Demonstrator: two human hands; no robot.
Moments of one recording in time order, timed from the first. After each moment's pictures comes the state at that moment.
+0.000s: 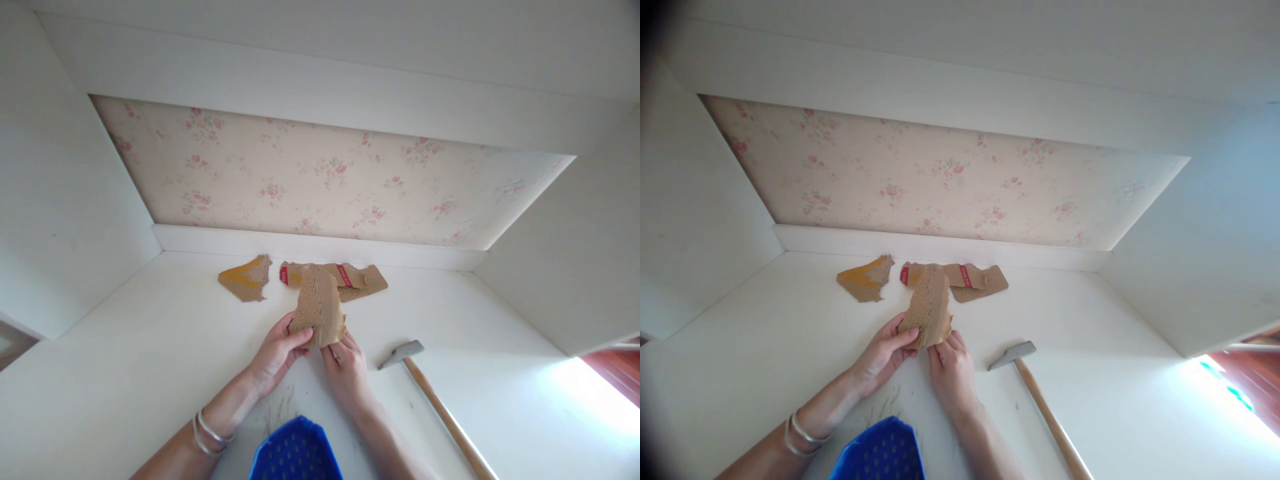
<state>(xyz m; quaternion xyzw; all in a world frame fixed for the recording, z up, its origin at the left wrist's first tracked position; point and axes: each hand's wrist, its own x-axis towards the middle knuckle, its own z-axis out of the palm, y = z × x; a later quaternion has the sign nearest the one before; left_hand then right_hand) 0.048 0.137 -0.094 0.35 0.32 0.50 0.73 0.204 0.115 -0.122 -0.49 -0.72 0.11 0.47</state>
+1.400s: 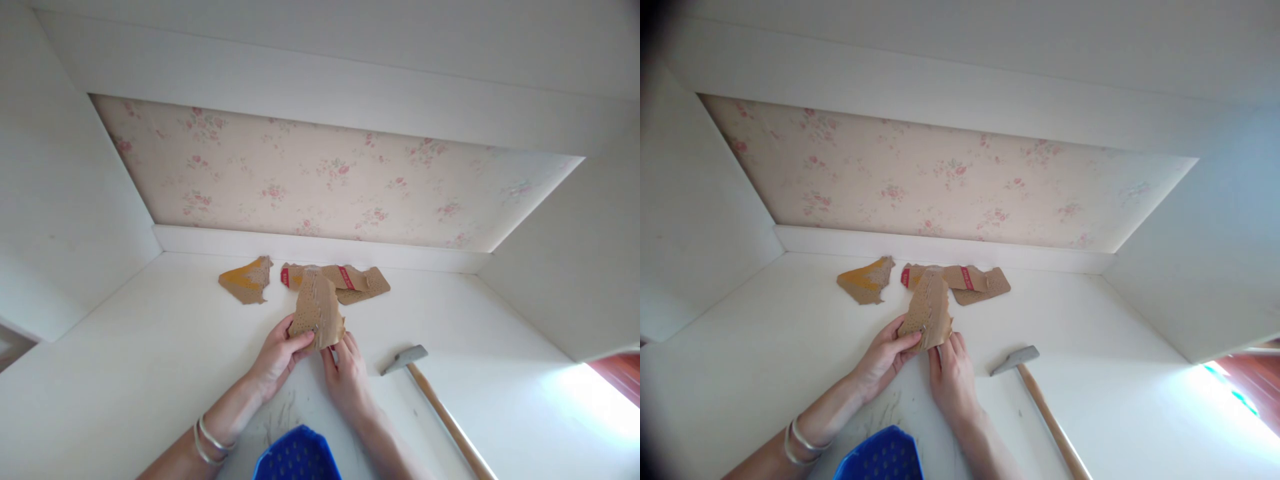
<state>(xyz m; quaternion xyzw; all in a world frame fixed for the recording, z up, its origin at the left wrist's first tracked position) 0.050 0.138 -0.090 0.31 0.32 0.52 0.73 0.202 0.116 -0.123 -0.50 -0.73 0.07 0.46</state>
